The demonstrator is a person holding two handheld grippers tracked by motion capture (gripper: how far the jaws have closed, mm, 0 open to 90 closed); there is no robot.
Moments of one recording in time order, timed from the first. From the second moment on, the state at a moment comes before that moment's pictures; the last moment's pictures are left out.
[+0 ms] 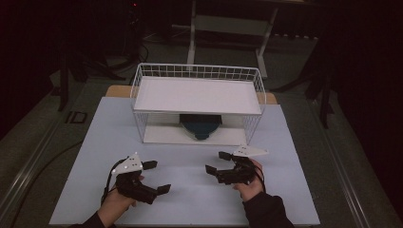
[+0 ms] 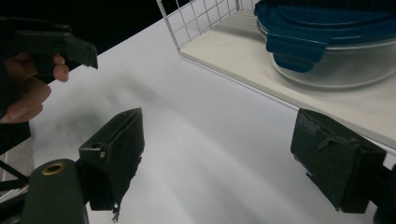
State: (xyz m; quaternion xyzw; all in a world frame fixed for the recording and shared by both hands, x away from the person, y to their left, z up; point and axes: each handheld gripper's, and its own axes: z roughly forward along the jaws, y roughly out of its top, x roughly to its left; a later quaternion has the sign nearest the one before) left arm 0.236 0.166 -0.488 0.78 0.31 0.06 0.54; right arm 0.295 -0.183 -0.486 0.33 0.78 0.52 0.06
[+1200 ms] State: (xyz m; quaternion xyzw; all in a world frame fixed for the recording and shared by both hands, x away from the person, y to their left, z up) left arm 0.229 0.168 -0.492 0.78 0.30 0.06 0.54; right arm 0.243 -0.249 -0.511 0.35 0.79 0.50 0.07
